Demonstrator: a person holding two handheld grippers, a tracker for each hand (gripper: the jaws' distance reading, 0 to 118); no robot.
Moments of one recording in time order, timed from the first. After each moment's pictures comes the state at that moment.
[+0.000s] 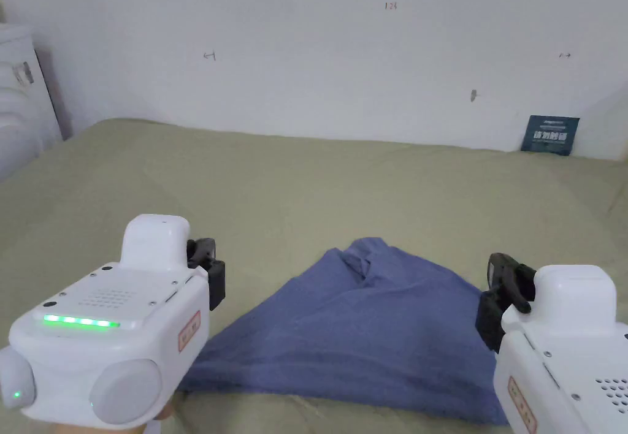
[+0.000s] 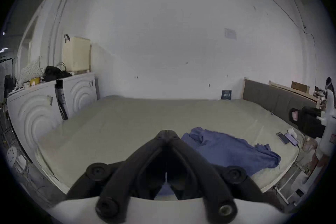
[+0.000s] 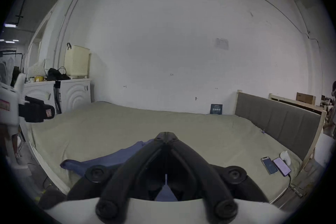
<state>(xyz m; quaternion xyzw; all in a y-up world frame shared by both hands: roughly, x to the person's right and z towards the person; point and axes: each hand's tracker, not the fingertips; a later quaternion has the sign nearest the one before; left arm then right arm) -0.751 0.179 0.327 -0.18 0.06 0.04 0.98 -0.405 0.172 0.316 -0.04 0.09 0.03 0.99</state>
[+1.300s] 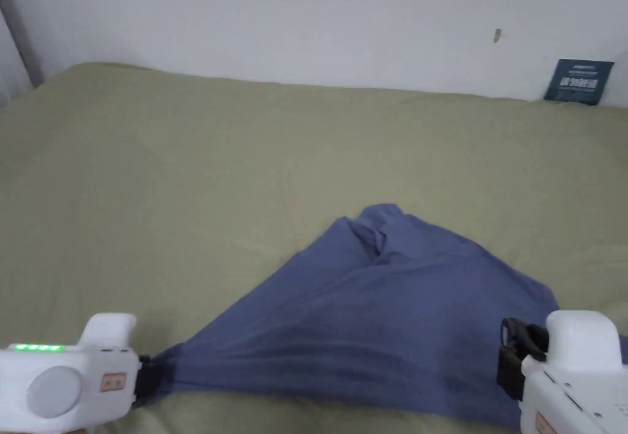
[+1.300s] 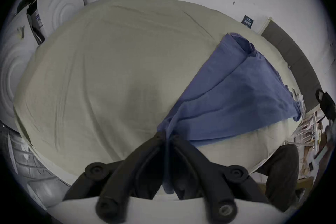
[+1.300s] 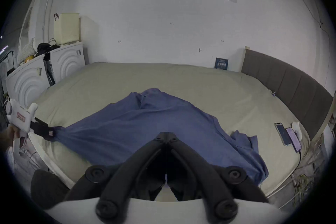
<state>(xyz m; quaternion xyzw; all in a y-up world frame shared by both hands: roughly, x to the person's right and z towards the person) -0.868 0.000 0.242 -0.49 0.03 0.10 0.87 -0.399 0.076 0.216 -0.24 0.08 0.04 0.97</state>
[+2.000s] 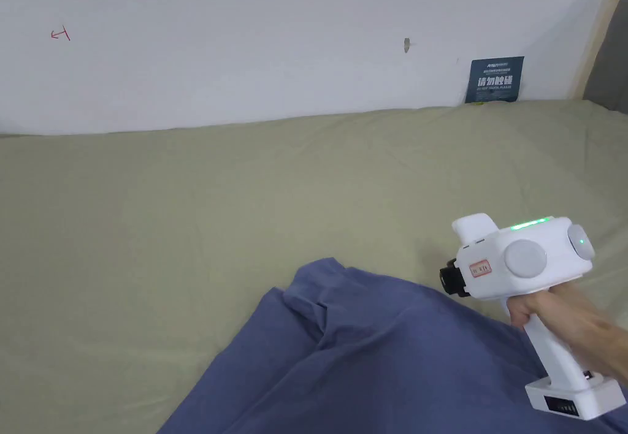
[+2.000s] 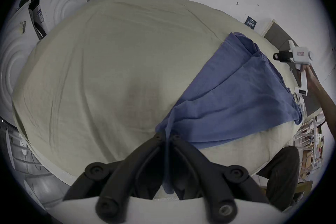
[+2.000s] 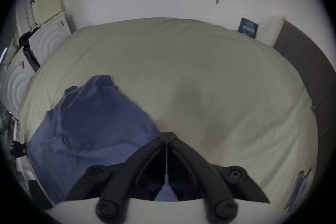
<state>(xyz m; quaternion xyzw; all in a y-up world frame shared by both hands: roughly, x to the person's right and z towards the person) -0.837 0.012 0.243 -0.49 0.04 0.10 0.86 -0.350 0.014 -0.128 -0.44 0.16 0.06 0.88</state>
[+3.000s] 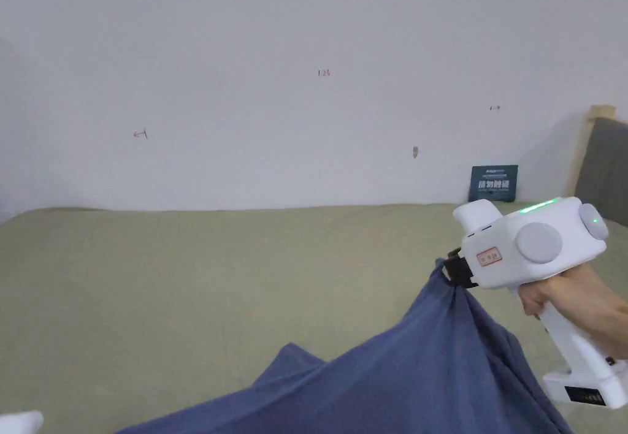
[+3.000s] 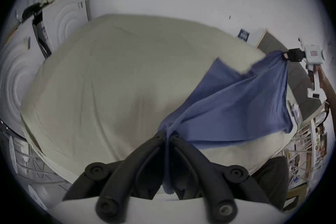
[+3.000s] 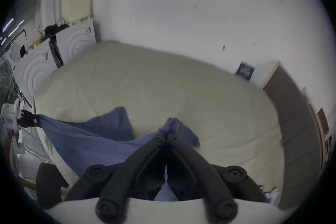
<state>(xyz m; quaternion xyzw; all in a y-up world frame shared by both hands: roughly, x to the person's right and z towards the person) -0.850 0.121 0.239 -0.38 0.04 0.08 0.92 -0.345 0.247 0.011 -0.32 0.19 0.13 0.92</state>
